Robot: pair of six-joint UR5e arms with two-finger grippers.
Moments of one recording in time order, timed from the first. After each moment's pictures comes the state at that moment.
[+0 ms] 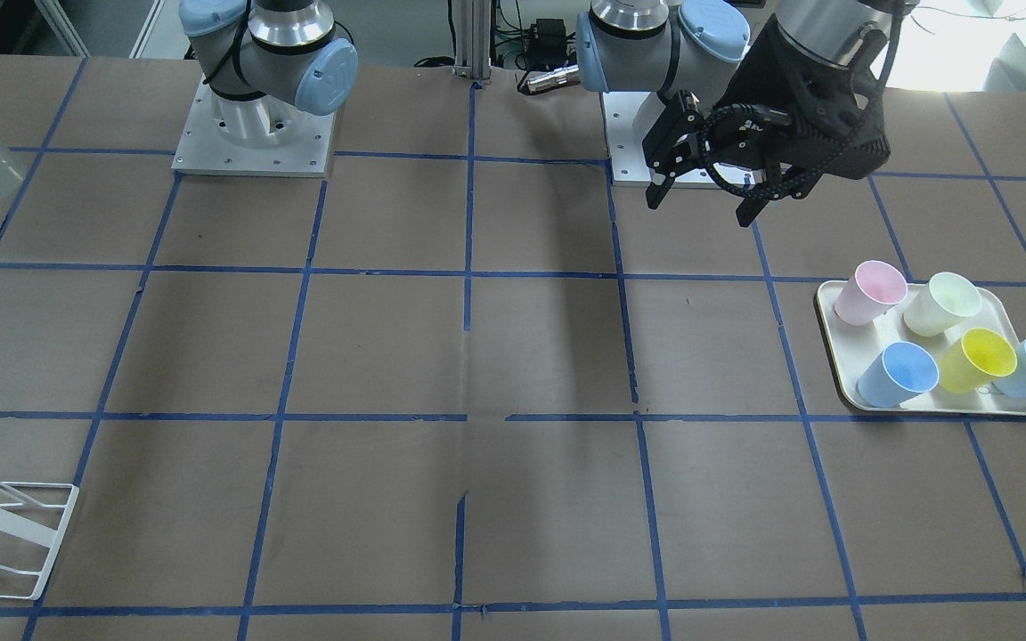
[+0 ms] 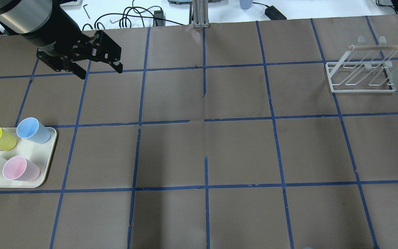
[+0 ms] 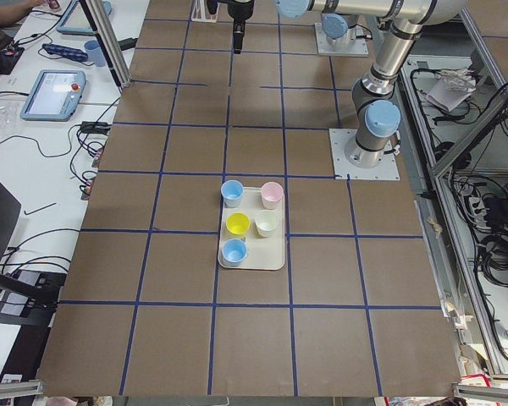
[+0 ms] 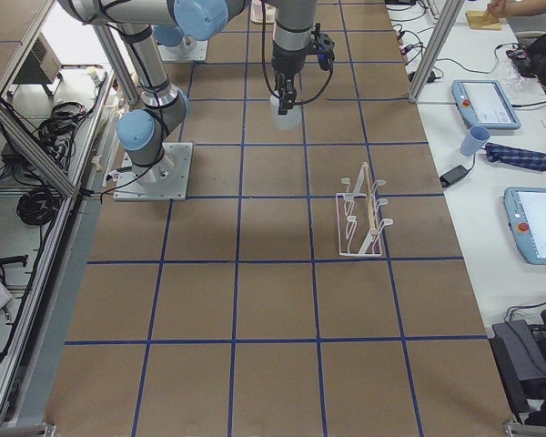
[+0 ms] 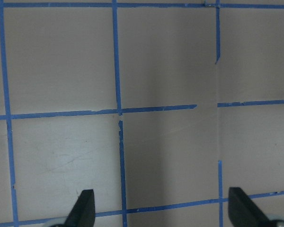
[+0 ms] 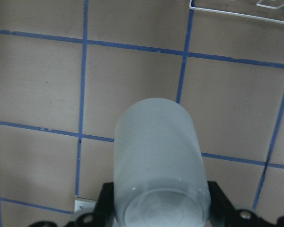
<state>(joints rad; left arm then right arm) -1.50 -1.52 -1.54 -1.59 1.30 0.07 1.06 -1.61 1.37 -1.16 -1.49 -0.65</state>
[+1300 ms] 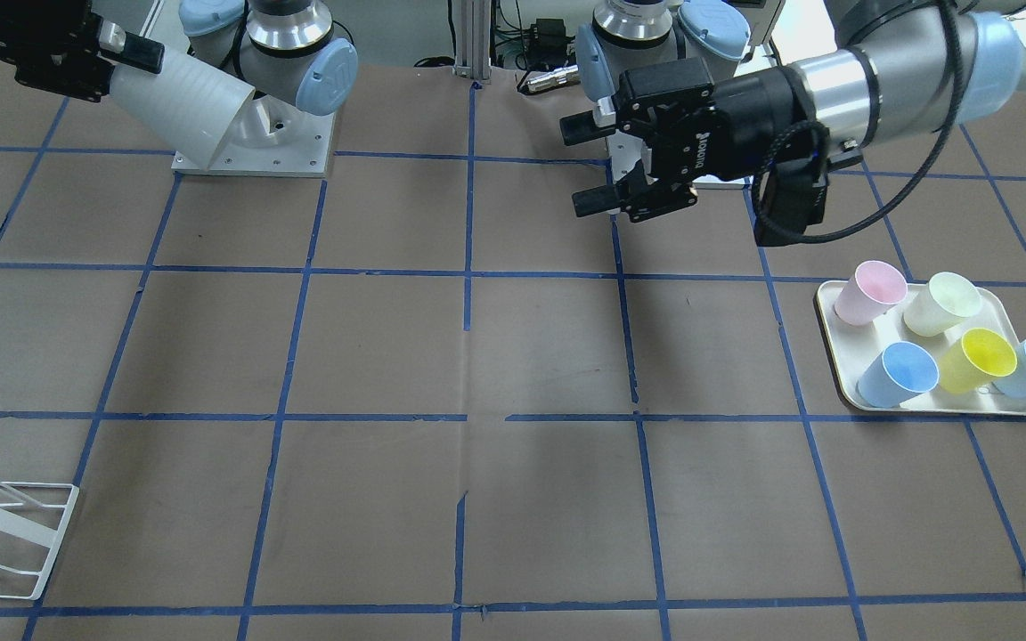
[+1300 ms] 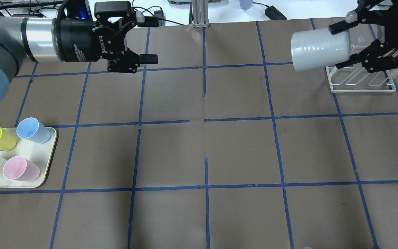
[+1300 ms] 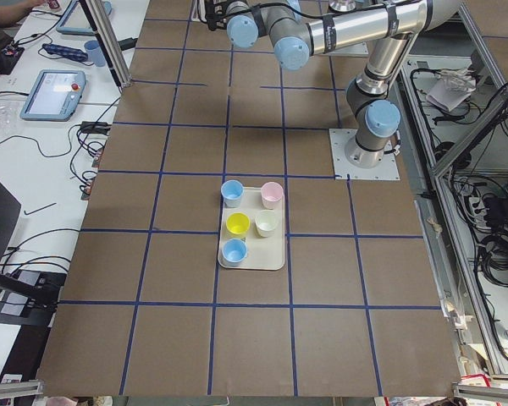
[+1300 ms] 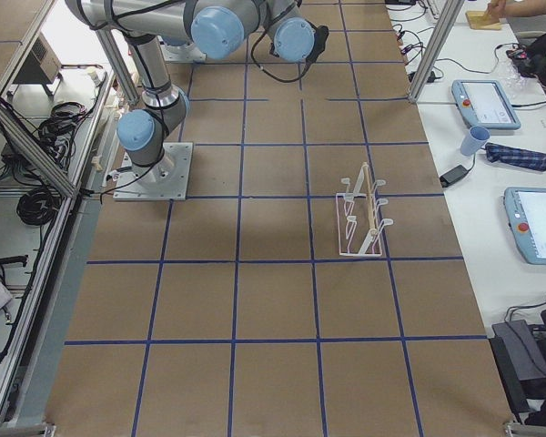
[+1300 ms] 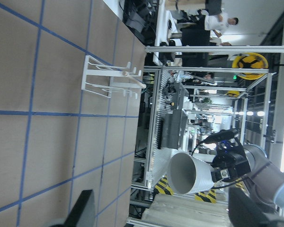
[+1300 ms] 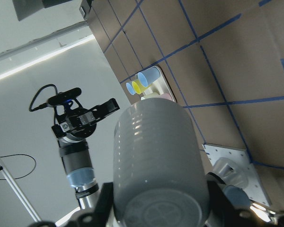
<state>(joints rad) -1.41 -1.54 -1.83 -1.64 0.17 0.25 1.06 -1.56 1.39 -0.52 -0.64 -0.51</state>
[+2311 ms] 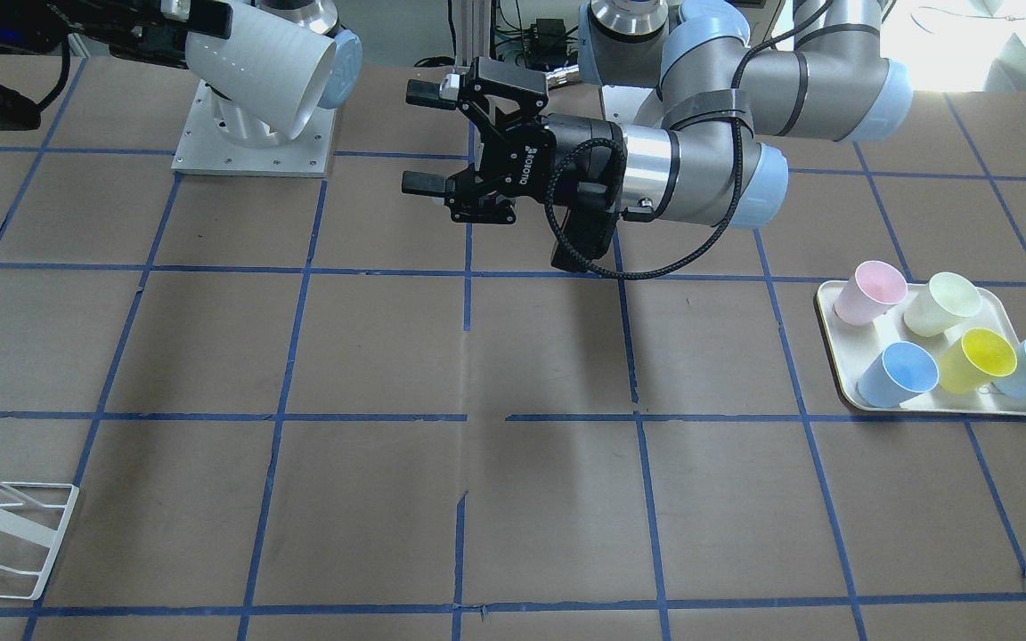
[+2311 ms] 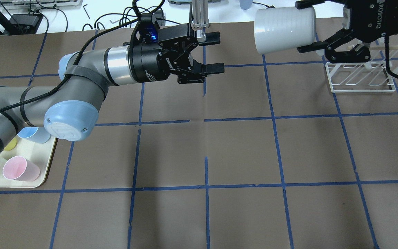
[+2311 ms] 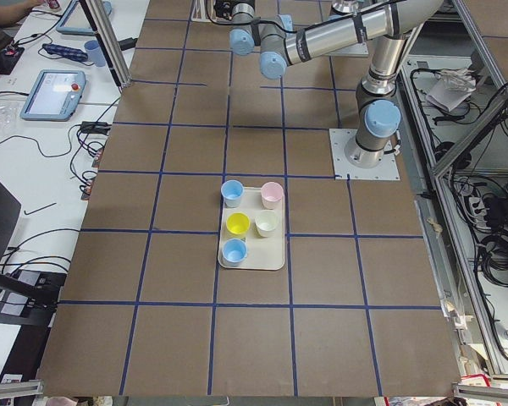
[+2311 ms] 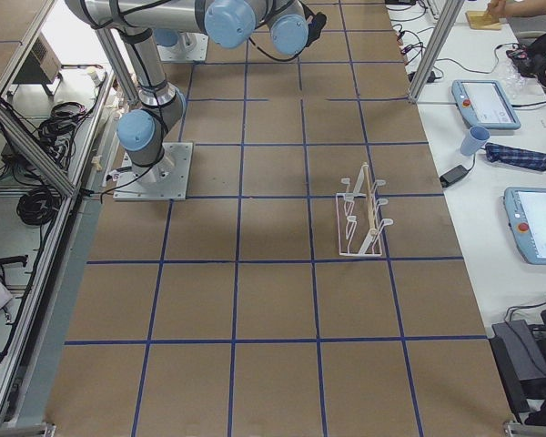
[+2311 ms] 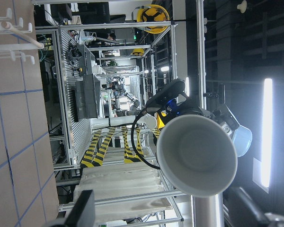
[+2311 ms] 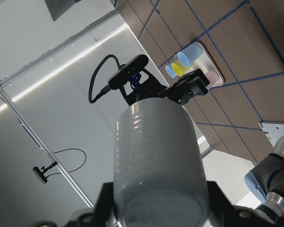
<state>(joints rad) -1.63 -1.69 -1.93 -1.28 -0.14 0.27 1.18 -1.56 1.40 -0.39 -0.47 -0.48</state>
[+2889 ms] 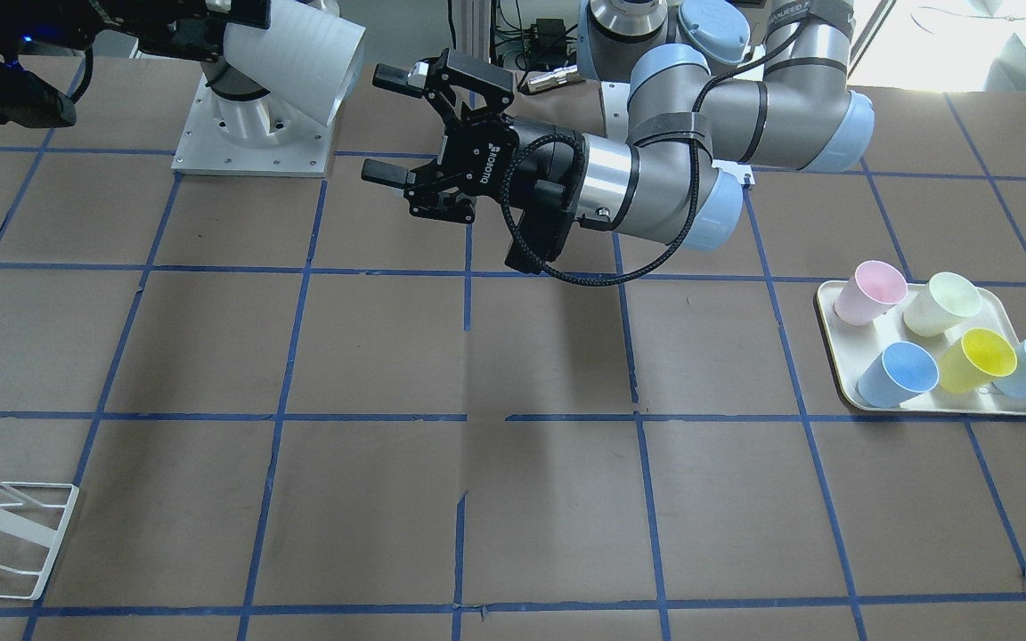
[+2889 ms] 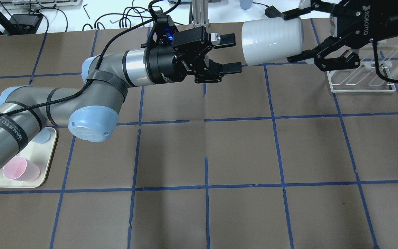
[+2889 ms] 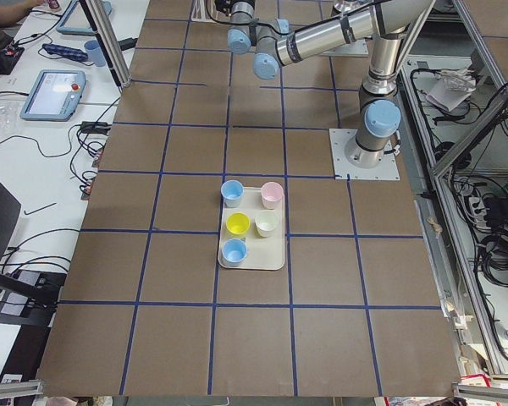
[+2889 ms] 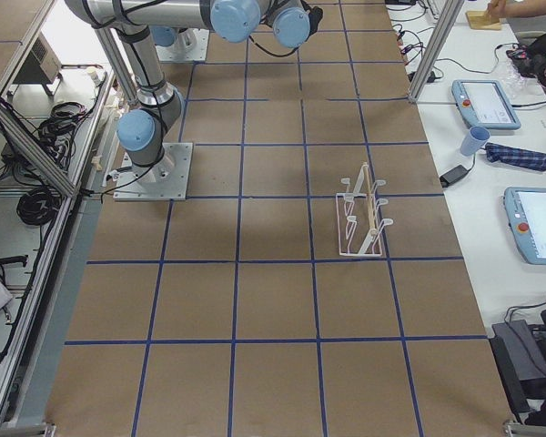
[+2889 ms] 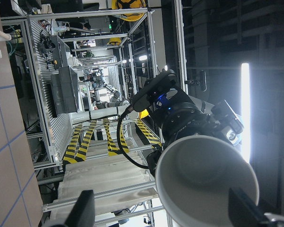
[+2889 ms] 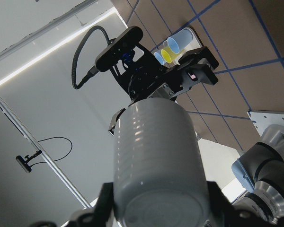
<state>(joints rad) -1.69 -1.75 -1.91 -1.17 -0.23 0.27 1.22 -1.56 1.40 -0.39 -0.50 -0.49</state>
